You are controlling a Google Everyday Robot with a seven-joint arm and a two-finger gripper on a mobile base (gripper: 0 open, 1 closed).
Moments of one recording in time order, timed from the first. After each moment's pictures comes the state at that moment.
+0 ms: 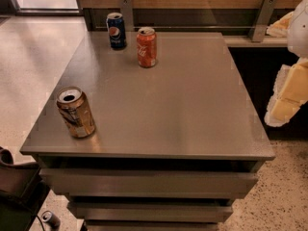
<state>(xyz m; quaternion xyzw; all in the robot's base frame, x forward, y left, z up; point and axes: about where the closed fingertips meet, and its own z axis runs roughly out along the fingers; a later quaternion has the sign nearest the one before) 0.438 -0.211 0.994 -0.60 0.78 -0.06 0.19</state>
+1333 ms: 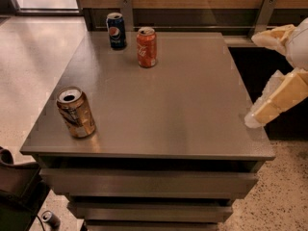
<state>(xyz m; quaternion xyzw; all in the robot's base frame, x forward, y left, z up) 0.440 -0.181 0.985 -0.58 0.74 0.11 0.34</state>
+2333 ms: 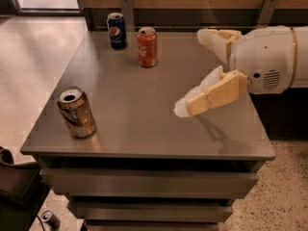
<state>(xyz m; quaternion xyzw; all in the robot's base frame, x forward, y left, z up) 0.439 -0.062 1.011 -0.50 0.63 0.31 0.50</state>
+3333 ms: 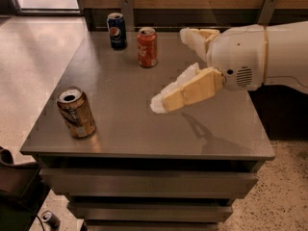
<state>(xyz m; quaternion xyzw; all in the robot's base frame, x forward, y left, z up) 0.446 -0.031 1.014 -0.49 0.63 0.32 0.50</state>
